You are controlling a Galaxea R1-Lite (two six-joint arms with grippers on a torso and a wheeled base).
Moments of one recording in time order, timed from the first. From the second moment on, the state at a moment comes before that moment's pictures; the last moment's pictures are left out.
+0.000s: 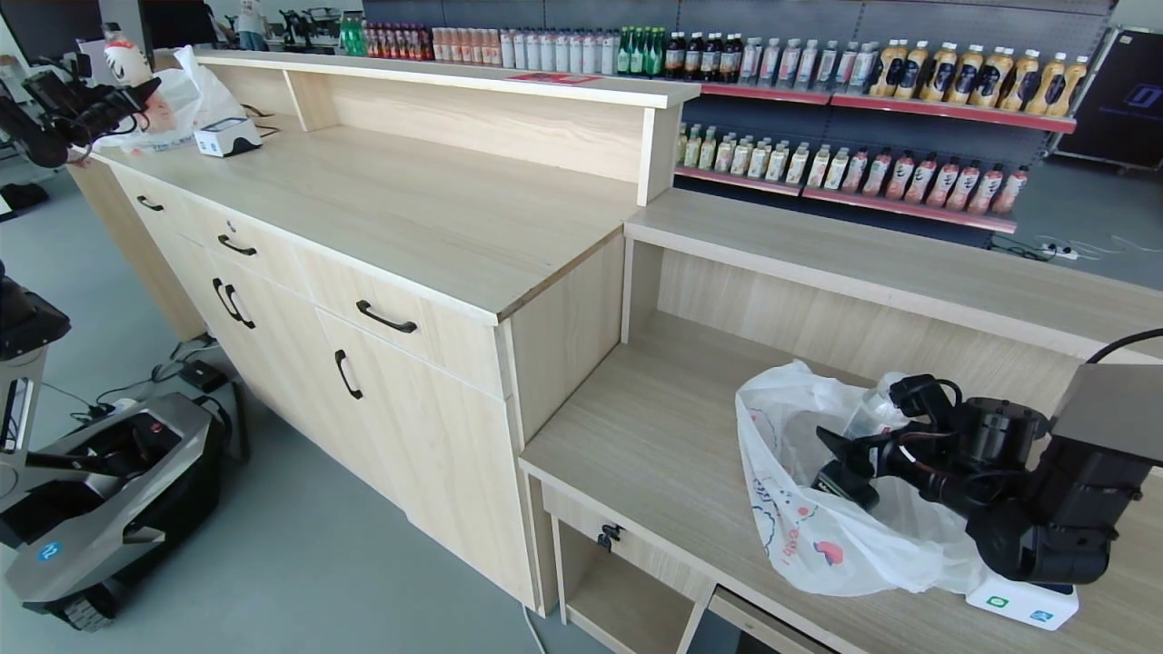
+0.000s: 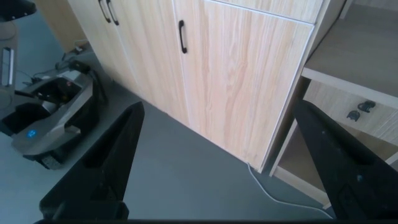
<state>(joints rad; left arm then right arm) 0.01 0.00 0.00 0.03 0.08 0.06 -0.11 2.36 -0.69 -1.42 0.28 -0.18</state>
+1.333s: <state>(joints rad) 0.01 0.00 0.00 0.03 0.08 0.06 -0.19 1.61 -0.55 -0.98 0.44 -0.41</state>
